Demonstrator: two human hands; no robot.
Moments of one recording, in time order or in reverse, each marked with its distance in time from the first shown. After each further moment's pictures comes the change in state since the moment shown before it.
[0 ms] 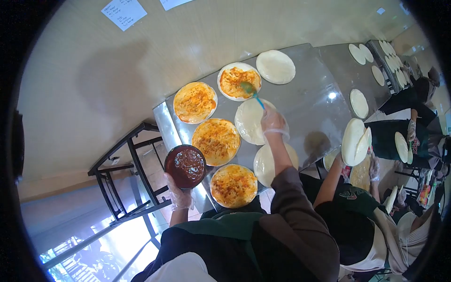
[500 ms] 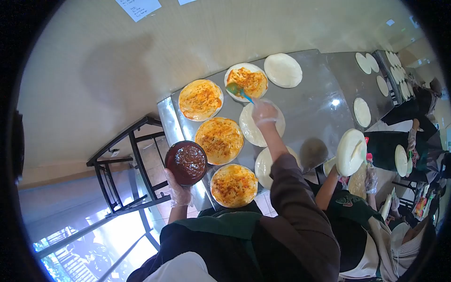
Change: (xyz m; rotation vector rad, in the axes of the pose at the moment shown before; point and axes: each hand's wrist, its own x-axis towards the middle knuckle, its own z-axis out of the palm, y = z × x) left_hand 0.008 -0.010 -0.015 0.060 0.002 0.067; right_hand 0.024 -0.044 0.012 -0.275 -0.106 -0.276
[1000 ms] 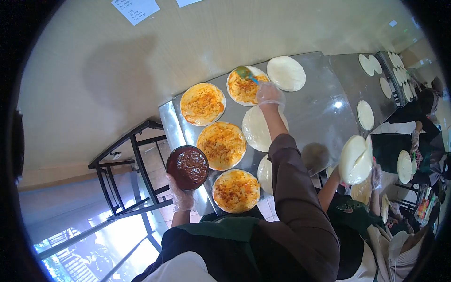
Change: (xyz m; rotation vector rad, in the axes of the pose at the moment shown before) left_hand 0.003 0.006 0.013 -0.117 0.022 -0.007; right_hand 0.092 0.003 0.007 -0.072 0.134 0.037
